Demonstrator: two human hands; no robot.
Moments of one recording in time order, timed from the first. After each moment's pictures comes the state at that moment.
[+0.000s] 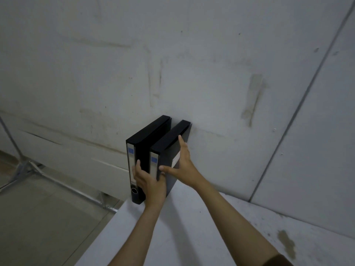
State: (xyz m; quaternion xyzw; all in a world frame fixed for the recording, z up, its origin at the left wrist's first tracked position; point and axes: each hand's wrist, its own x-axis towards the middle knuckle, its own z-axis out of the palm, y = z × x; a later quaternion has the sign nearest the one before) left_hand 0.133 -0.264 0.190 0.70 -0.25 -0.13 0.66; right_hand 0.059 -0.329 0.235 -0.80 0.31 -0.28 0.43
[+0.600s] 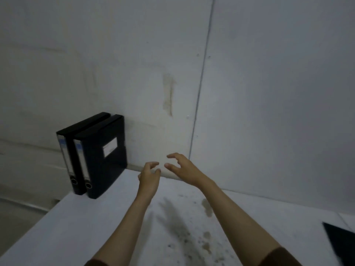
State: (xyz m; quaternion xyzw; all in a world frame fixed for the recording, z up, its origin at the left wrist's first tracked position) left_hand -0.092 -0.245 0.212 0.66 -0.39 -0.32 0.56; right_hand -0.211 -0.297 0.249 -0.81 0.41 -0.22 0.36
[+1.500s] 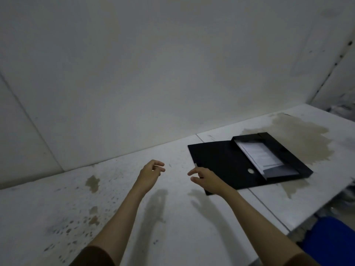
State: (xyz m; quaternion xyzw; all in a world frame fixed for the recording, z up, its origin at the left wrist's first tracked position) left_hand -0.440 -0.222 0.154 0.50 -0.66 -0.49 0.26; right_hand -0.642 -0.145 0.137 -0.57 0.70 -0.26 0.35
